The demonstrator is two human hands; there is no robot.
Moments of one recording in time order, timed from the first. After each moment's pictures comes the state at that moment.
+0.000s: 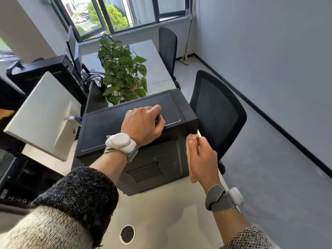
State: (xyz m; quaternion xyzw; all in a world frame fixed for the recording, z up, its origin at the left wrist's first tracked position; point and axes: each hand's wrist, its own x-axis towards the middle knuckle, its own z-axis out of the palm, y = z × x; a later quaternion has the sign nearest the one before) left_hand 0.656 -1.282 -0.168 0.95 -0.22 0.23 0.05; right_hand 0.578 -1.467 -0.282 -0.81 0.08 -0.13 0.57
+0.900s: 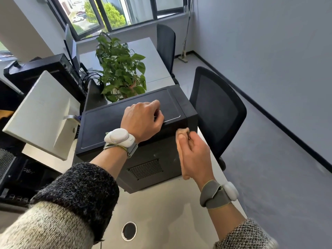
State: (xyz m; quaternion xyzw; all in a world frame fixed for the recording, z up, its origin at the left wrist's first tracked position) left_hand 0.658 -1.282 -0.168 0.95 -0.21 0.21 0.08; right_hand 0.572 -1.449 -0.261 -0.78 0.07 -0.11 0.61
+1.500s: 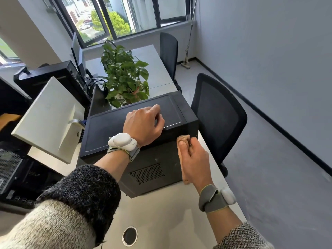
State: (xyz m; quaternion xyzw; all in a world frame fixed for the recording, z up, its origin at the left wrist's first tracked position) left_hand 0.650 -1.283 -0.162 0.95 -0.19 0.23 0.10; right_hand 0.569 -1.446 -0.258 -0.80 0.06 -0.12 0.59
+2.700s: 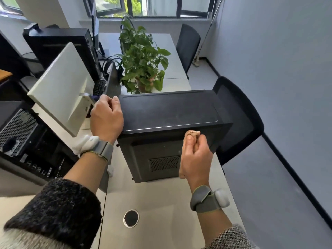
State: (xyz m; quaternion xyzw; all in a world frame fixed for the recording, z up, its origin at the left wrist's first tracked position) left_hand 0.626 -1.117 -0.173 0.87 0.22 0.27 0.35; right_hand 0.557 -1.355 -0.234 -0.81 0.11 -0.18 0.54
